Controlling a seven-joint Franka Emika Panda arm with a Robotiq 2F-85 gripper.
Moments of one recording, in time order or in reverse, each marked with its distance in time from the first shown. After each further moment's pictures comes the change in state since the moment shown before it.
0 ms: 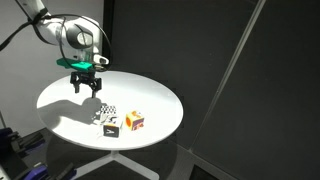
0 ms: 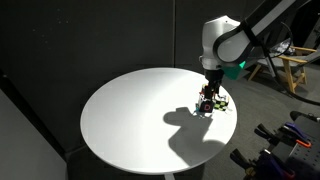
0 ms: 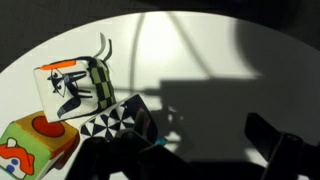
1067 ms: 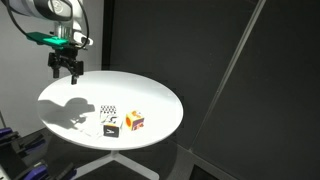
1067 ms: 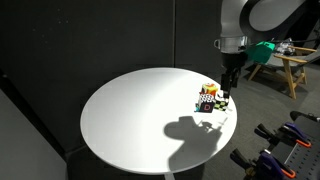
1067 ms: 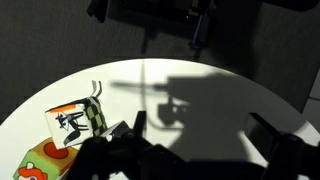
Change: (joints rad) arm 0.023 -0.356 0.039 -0.169 0.111 -0.199 0.020
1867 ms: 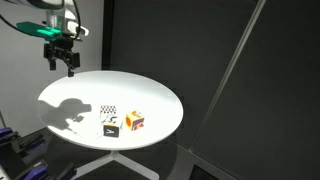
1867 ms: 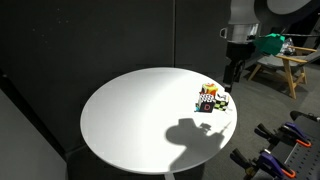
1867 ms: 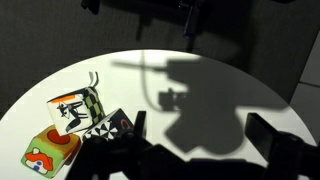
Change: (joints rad) arm 0.012 -0.114 0.000 -0.040 0.044 0.002 -0.006
